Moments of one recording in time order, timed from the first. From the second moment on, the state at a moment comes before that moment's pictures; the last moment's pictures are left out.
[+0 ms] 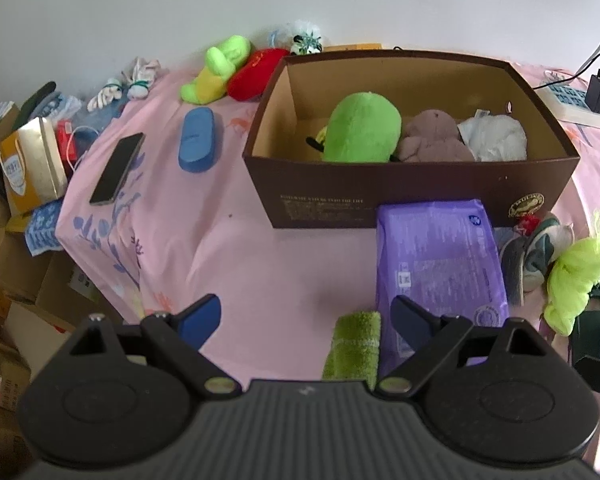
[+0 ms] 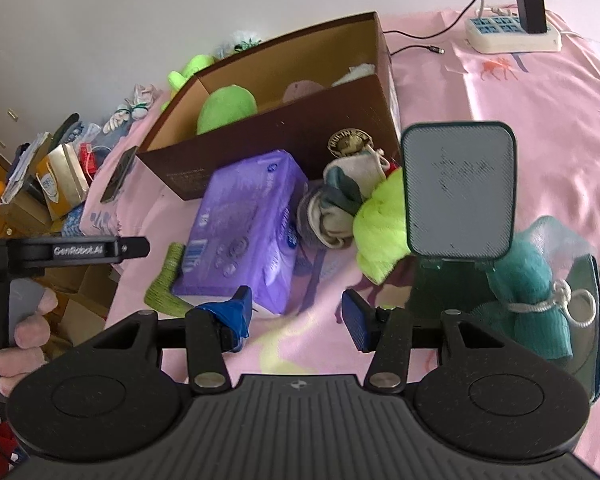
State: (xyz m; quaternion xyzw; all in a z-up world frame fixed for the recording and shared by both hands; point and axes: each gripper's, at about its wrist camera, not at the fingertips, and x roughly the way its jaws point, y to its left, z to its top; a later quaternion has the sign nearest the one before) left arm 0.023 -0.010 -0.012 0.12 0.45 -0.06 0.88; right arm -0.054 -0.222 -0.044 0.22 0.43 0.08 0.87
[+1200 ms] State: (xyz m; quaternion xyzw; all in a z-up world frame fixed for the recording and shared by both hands) left arm 0.022 0.044 -0.072 0.06 0.47 -0.23 0.85; right arm -0.089 -0.249 -0.059 0.27 0.44 -0.02 0.86
